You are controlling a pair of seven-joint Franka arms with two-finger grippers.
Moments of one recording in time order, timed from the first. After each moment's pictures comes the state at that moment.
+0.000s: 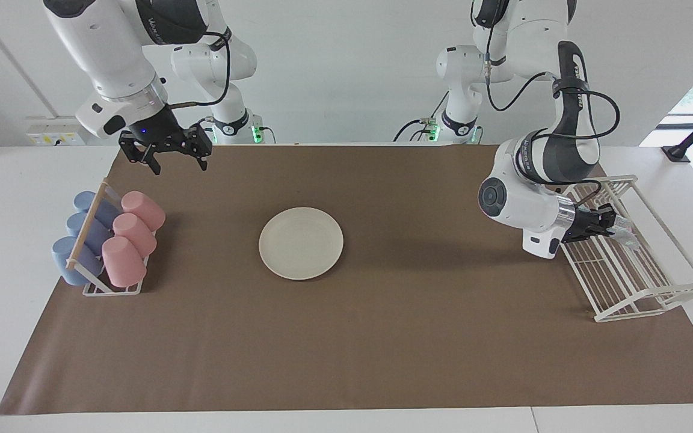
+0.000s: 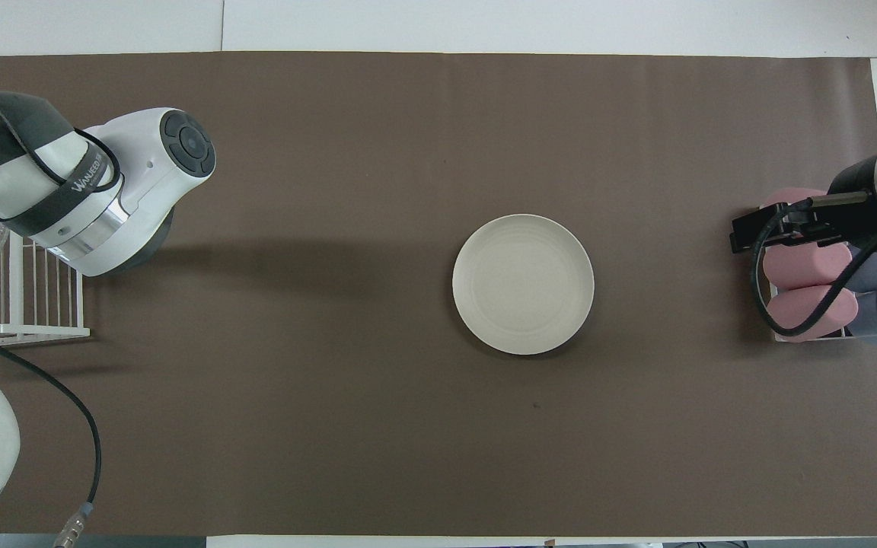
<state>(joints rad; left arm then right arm) -0.13 0.35 -0.13 -1.72 1.11 1.63 -0.54 0.06 -0.01 0.01 -1.62 0.05 1.57 0.01</state>
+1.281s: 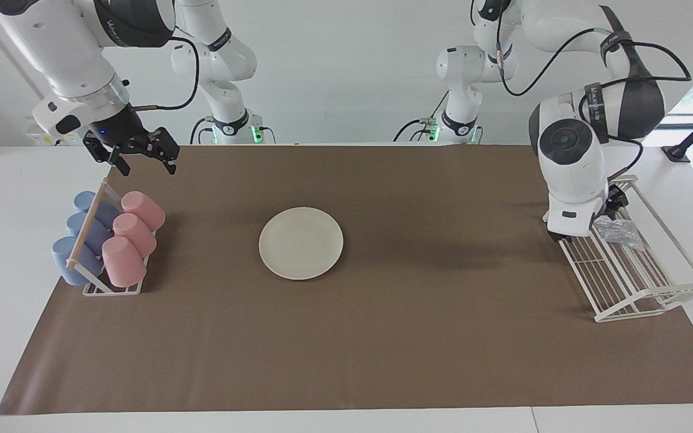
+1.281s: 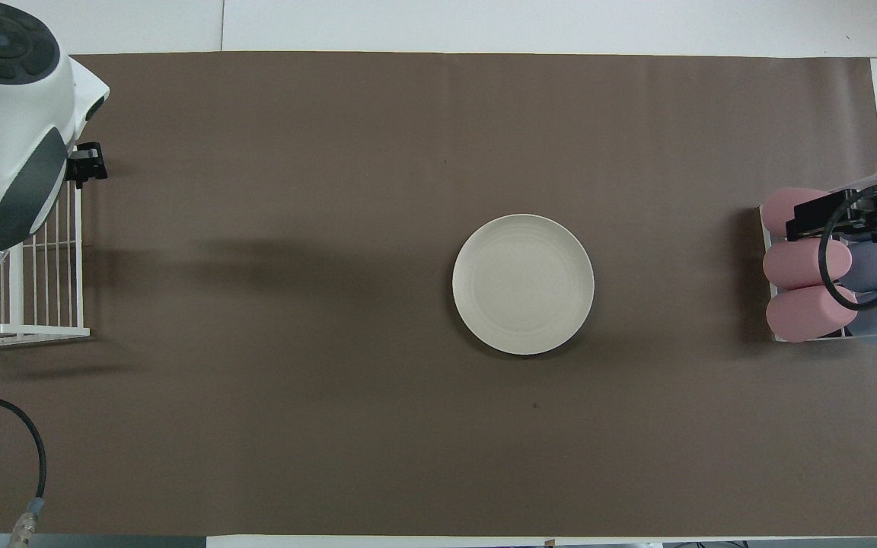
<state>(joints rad) -0.08 0.27 -0.12 -1.52 0.55 1.67 -0.48 -0.03 -0.01 -0.01 -1.62 0.05 1.59 -0.01</state>
